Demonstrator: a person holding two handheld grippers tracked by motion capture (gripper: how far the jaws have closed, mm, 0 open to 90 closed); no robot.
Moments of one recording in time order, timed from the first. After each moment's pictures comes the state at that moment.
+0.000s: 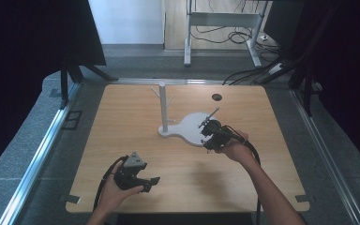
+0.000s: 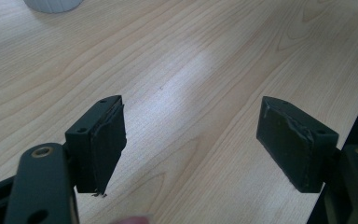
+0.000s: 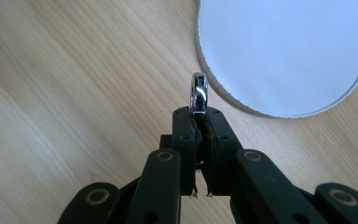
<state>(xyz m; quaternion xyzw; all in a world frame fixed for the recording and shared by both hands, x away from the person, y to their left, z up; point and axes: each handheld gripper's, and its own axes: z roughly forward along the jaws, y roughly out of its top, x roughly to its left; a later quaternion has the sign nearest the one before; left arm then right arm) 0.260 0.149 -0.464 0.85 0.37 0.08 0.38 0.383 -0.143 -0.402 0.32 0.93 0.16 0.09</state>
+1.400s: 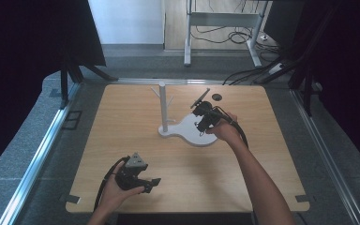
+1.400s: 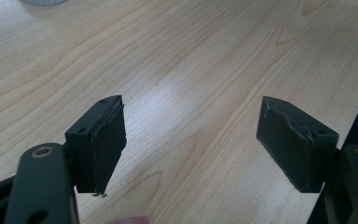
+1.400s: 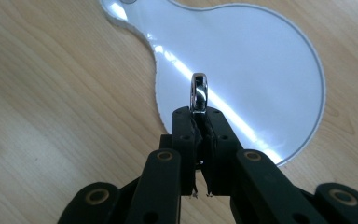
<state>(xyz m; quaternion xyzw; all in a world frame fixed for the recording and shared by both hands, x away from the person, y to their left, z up) 0.262 0.147 -0.469 0.85 0.37 0.07 0.37 0.445 -0.117 -0.391 0.35 0.92 0.16 0.09</state>
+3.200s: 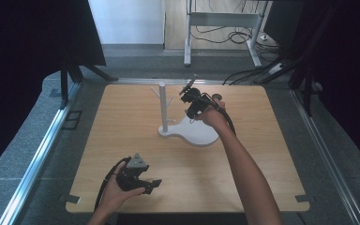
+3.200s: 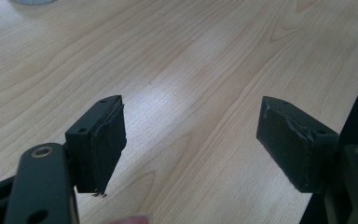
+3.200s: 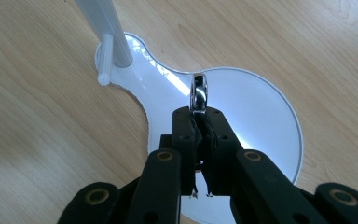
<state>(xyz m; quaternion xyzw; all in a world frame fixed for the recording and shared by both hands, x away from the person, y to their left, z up) 0.260 0.144 -0.468 0.85 0.36 0.06 0.37 0.481 -0.078 -0.372 0.35 0.91 0.17 0.11</state>
